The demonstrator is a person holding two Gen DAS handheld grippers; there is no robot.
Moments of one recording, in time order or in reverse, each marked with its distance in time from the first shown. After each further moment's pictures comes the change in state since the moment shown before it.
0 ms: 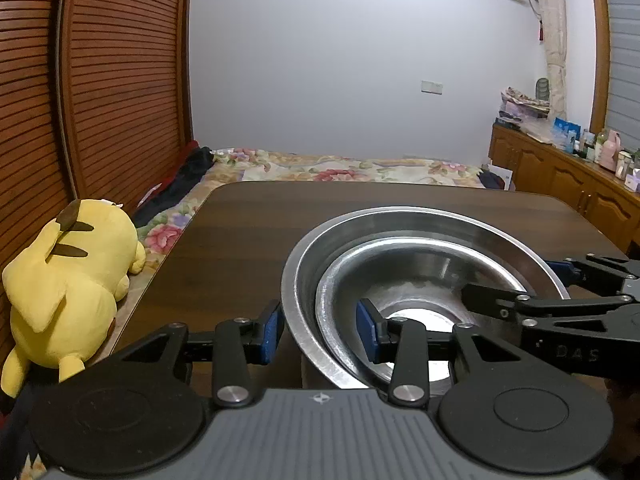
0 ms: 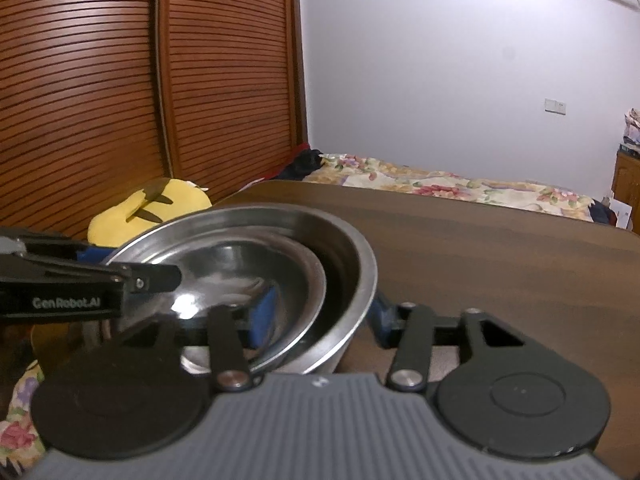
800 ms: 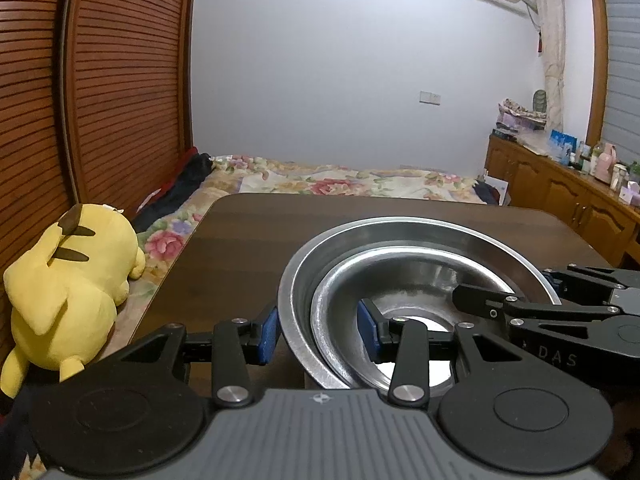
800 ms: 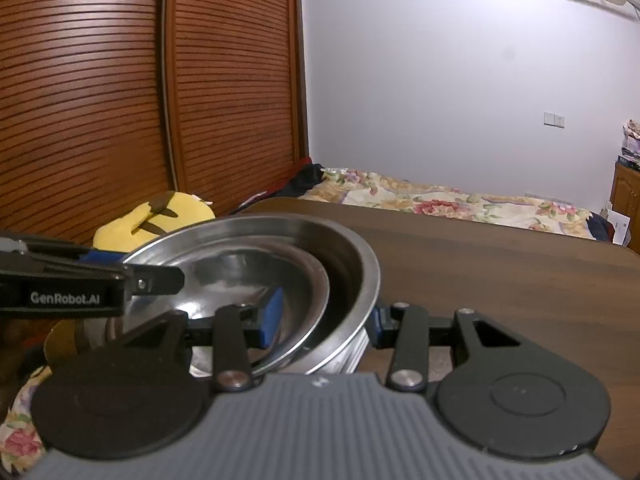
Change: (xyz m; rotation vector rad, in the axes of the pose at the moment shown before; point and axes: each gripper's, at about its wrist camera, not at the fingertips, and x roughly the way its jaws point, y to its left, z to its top) left arm -0.012 0.003 0.007 -0.023 -0.018 -0.019; right arm -0.010 0.008 0.007 -0.018 -0.024 0.009
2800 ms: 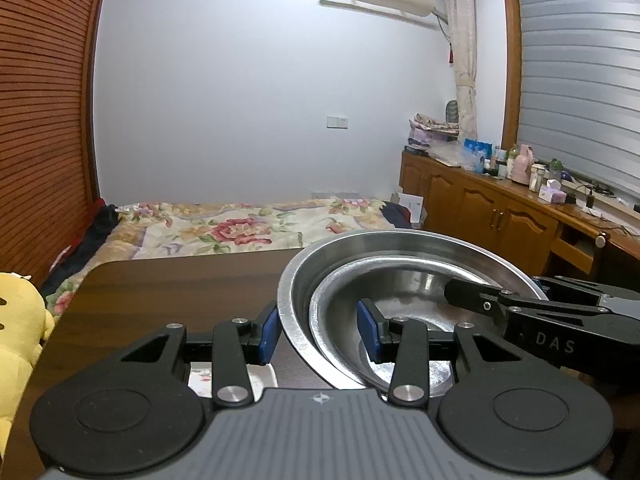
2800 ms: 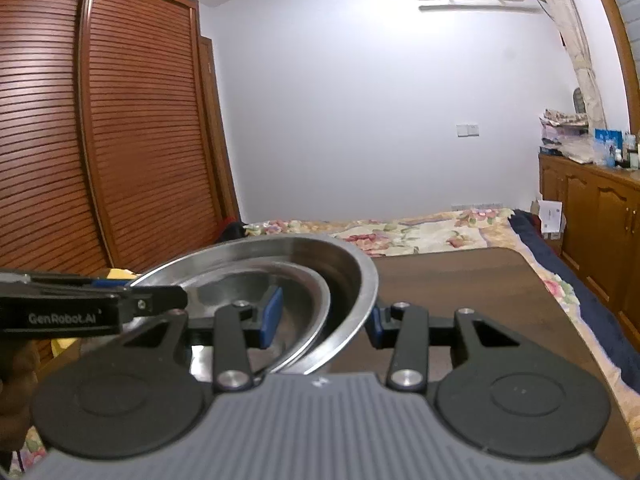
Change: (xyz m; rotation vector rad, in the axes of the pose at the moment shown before) left arm -0.017 -0.119 0.035 0.112 -0.094 -0.221; right arm -0.079 -0.104 -0.008 0.172 -0.170 -0.151
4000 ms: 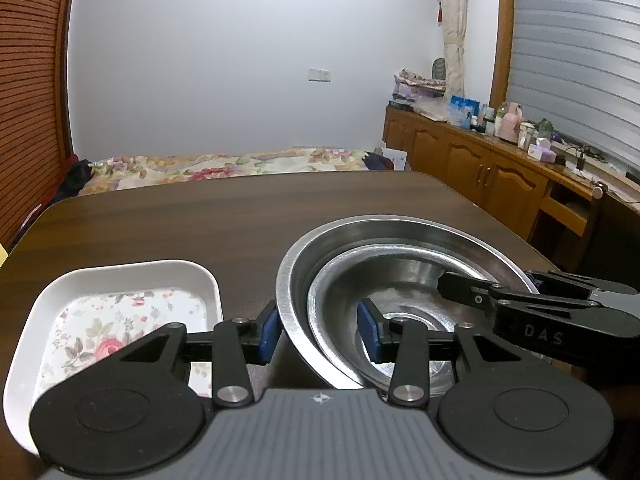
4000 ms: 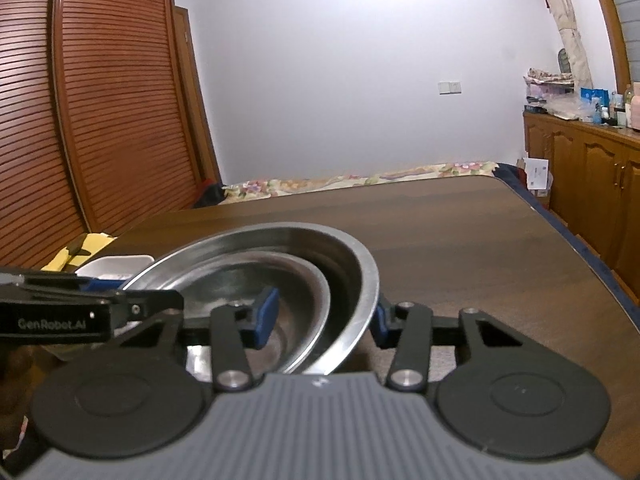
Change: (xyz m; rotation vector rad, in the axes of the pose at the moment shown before) left arm 0.053 -0.011 -0.053 0.000 0.137 -0.060; right arm 0.019 -0.028 -0.048 0.047 0.103 -0.052
